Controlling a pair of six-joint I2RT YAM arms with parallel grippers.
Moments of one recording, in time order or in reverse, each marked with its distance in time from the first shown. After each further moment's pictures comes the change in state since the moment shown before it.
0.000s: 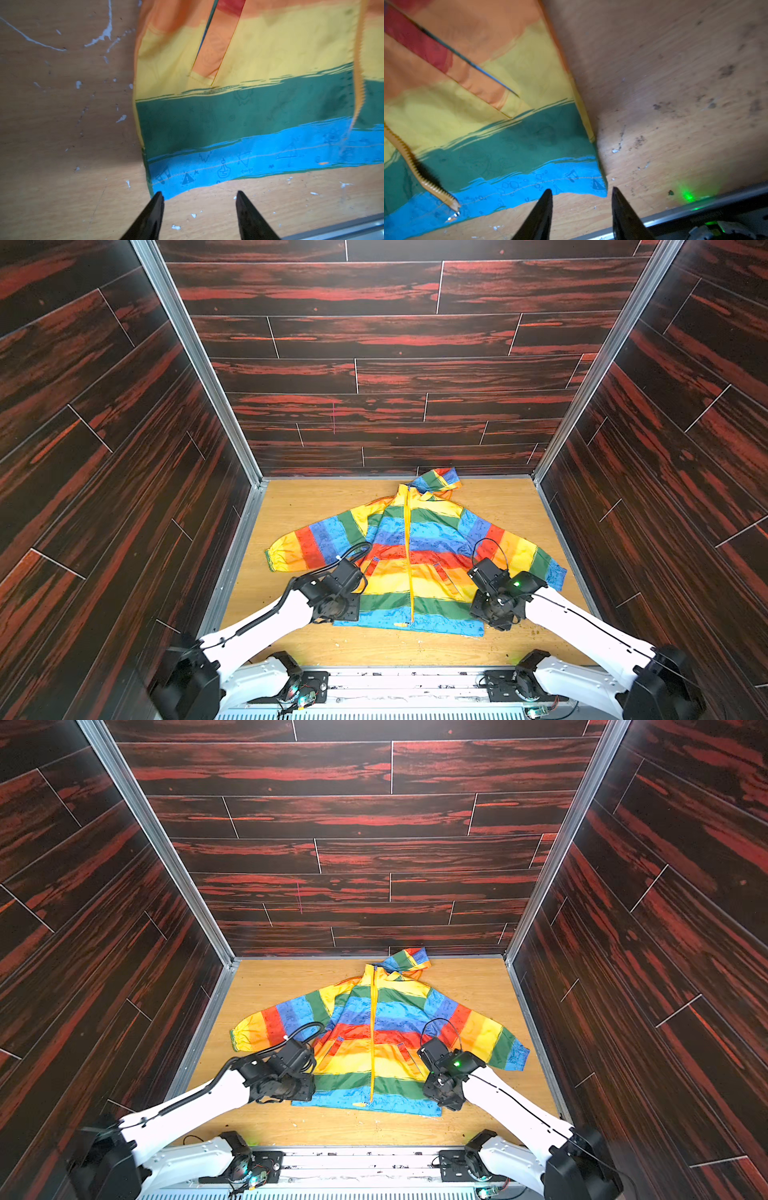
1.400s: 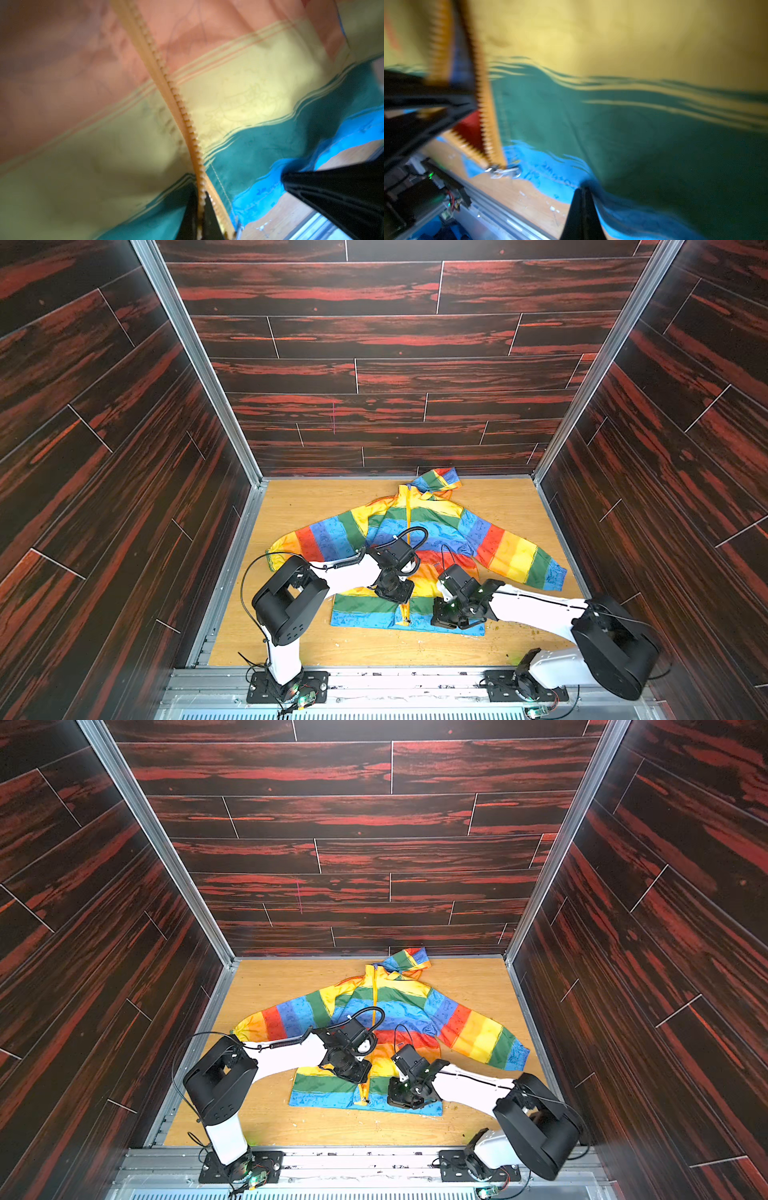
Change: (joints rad) left arm -0.106 0.639 0.420 0.242 0.341 0.217; right arm 0.152 0.289 -0.095 0.581 -0.389 -0.196
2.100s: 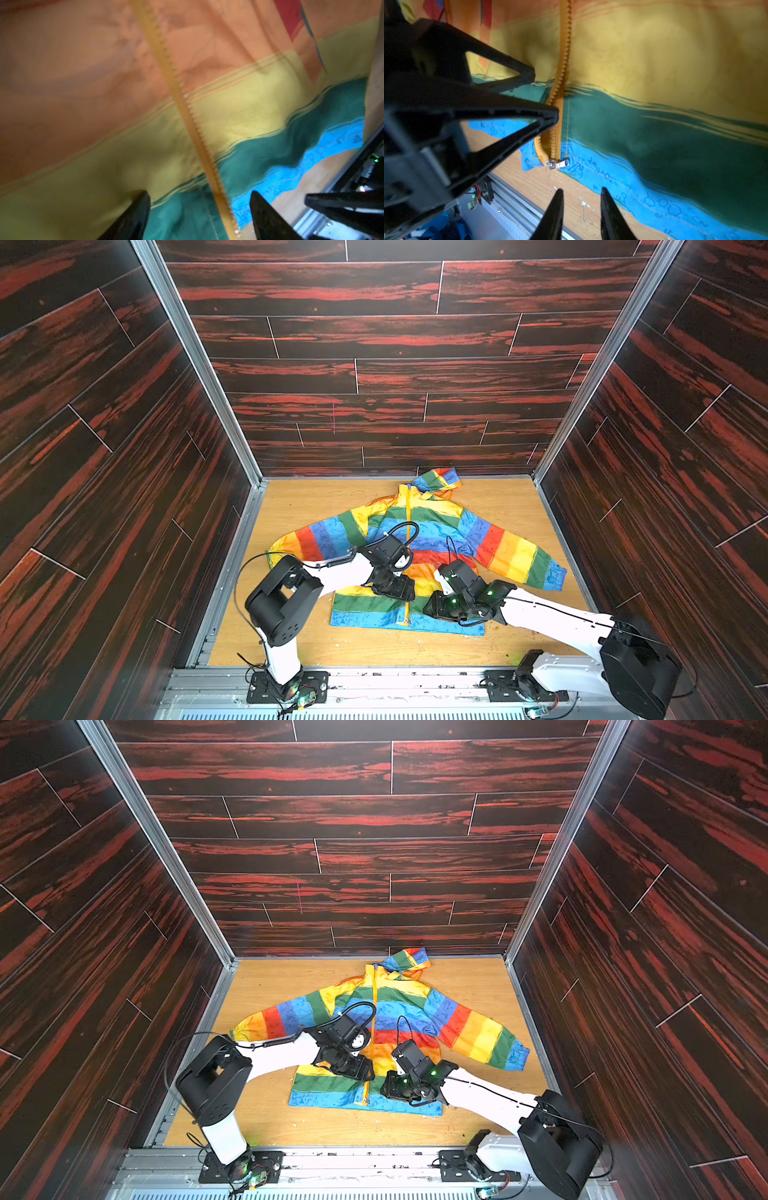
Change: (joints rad) left arm 0.043 -0.015 -0.024 0.074 0.049 -0.012; right arm 0.017 -0.140 0.019 0.039 0.041 -0.005
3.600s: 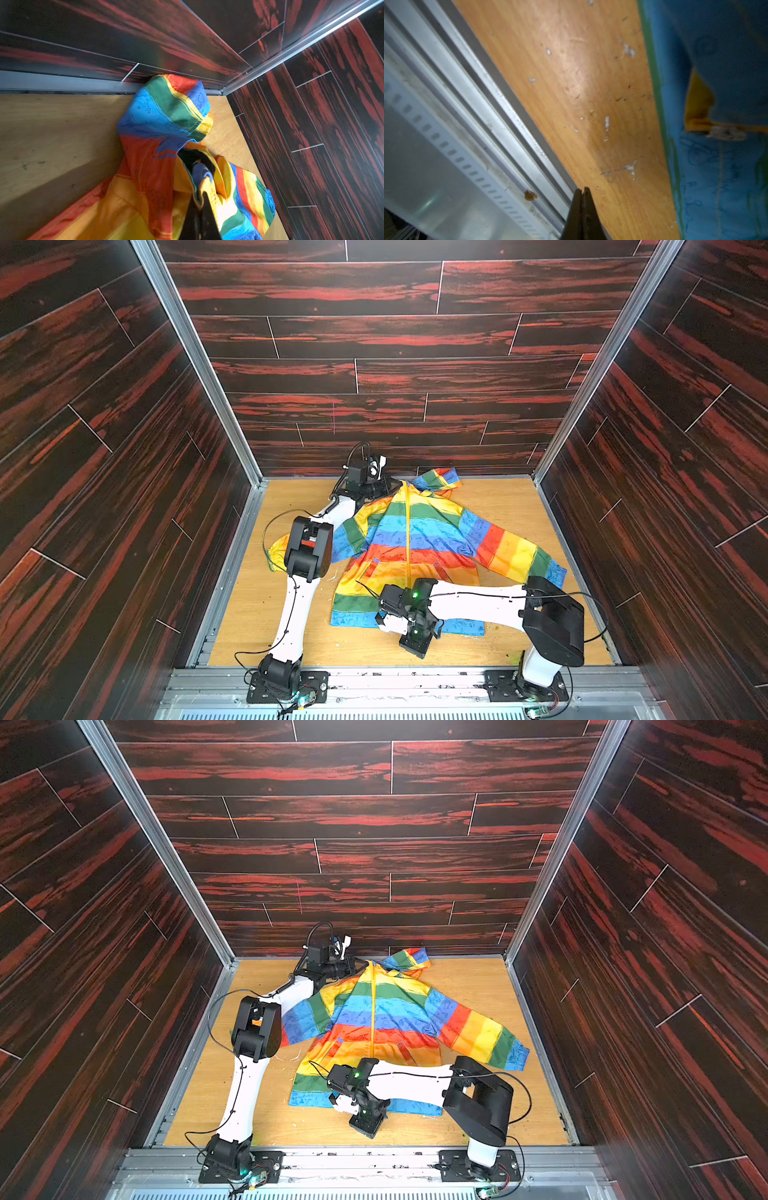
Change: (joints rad) left arm 0.470 0.667 0.904 0.618 0.393 -0.243; right arm 0.406 0.479 0.524 -0.607 0.091 -0.785
